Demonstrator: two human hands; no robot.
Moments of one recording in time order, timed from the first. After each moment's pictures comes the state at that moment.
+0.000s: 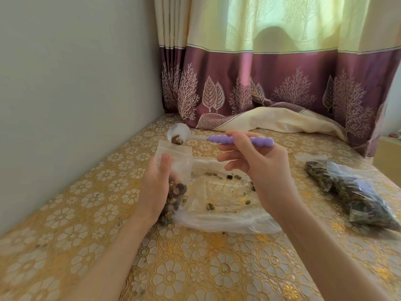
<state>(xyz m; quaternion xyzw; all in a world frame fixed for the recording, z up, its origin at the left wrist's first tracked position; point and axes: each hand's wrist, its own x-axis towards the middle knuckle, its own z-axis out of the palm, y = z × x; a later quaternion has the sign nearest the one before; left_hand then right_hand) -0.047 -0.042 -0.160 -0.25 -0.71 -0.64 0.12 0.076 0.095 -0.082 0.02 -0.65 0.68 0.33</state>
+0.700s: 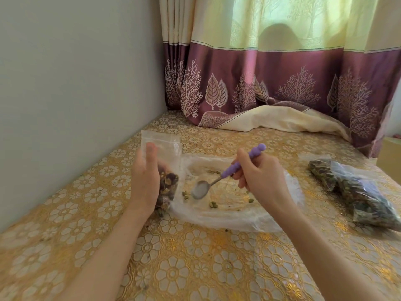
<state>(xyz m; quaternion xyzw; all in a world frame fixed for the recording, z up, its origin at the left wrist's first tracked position) -0.048 -0.053 -0.146 -0.20 -0.67 -0.69 0.16 0.063 0.111 -0.114 -0.13 -0.79 0.51 0.31</state>
